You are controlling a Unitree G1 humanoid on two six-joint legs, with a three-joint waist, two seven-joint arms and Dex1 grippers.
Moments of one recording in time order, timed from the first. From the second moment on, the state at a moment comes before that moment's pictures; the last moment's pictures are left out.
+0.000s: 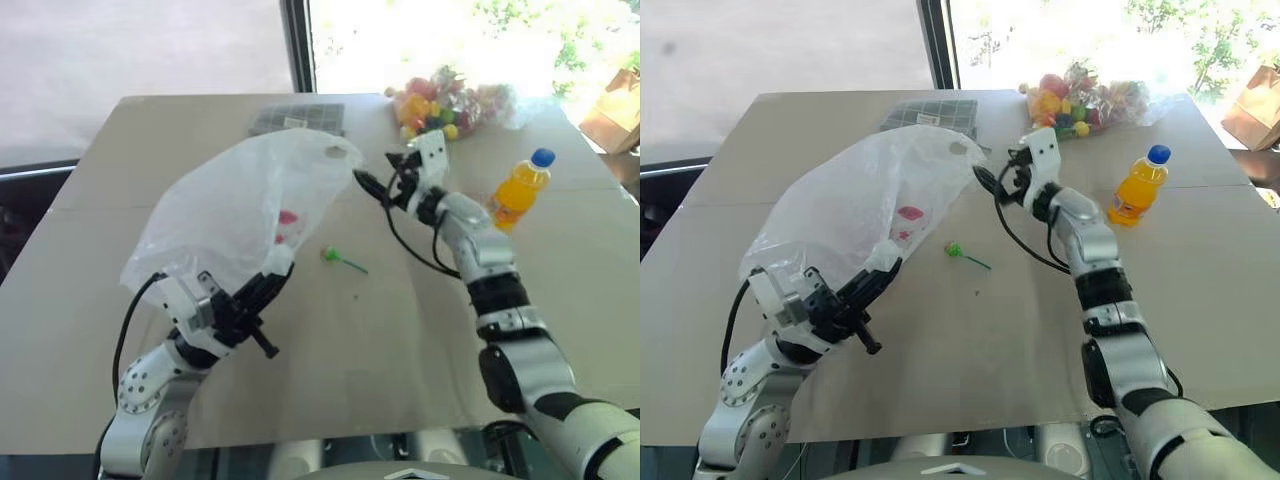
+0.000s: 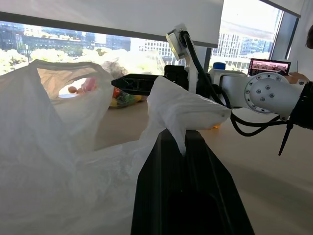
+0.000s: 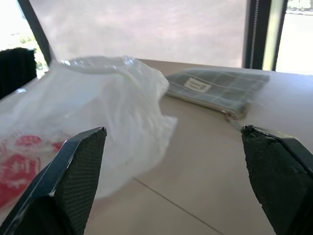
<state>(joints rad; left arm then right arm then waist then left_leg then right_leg) 0.24 0.42 0.15 -0.47 -0.62 -0.02 -0.78 -0.90 -0.06 -0.02 0.56 0.25 0.20 0.60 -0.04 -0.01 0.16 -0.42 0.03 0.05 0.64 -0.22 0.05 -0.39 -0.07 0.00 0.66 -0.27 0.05</state>
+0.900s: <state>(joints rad) -0.14 0.55 0.23 -0.03 -0.53 -0.14 -0.94 -0.95 -0.14 -0.13 0.71 0.20 -0.10 0.38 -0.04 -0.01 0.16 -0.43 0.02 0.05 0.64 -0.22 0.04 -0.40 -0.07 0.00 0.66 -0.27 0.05</state>
